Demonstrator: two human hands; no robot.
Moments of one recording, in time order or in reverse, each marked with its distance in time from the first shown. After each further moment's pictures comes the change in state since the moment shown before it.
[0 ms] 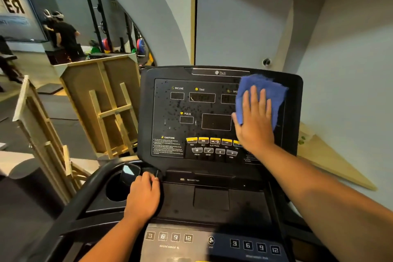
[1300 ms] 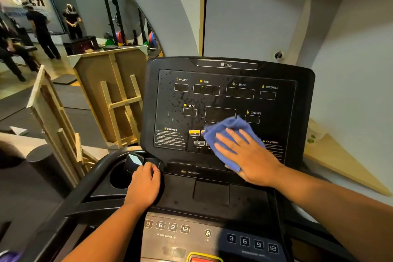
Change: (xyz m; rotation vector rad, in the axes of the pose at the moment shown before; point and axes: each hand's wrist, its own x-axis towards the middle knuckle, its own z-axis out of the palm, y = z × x) left_hand -0.004 0.008 -0.004 0.026 -0.005 -0.016; right_hand -0.075 0.018 0.029 -0.044 -0.218 -0.789
